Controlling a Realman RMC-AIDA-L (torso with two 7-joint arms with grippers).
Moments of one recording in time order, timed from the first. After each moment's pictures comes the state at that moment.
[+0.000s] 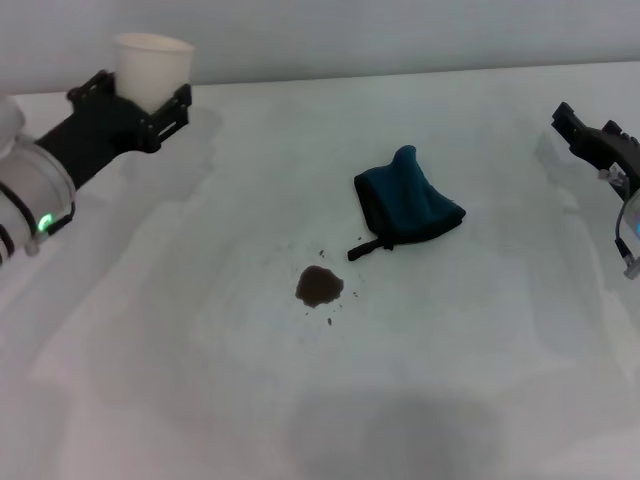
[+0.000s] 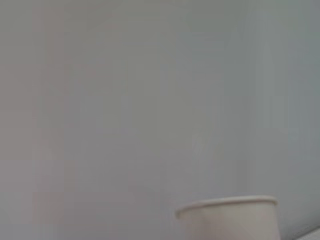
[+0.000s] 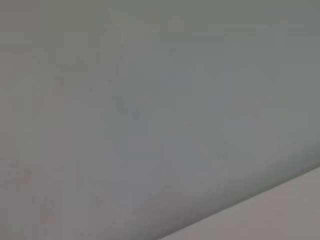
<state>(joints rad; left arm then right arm) -0.78 -2.08 2.85 -0.06 -0.91 0.99 -0.58 0.57 2.03 -0.43 0.12 2.29 0.87 -2.52</state>
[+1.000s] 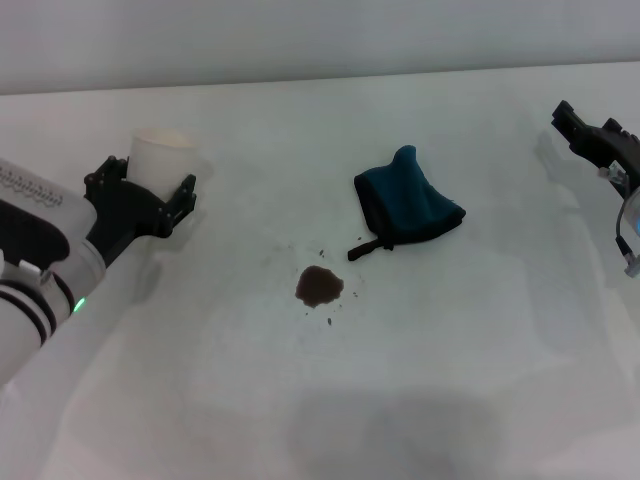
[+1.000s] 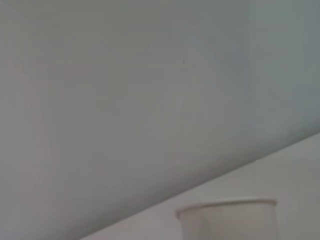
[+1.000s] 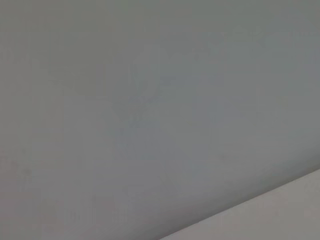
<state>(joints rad) -0.65 -2.09 2.85 0.18 -1.10 0.77 -0.09 0.57 2.02 -0.42 0.11 2.29 0.87 -2.53</state>
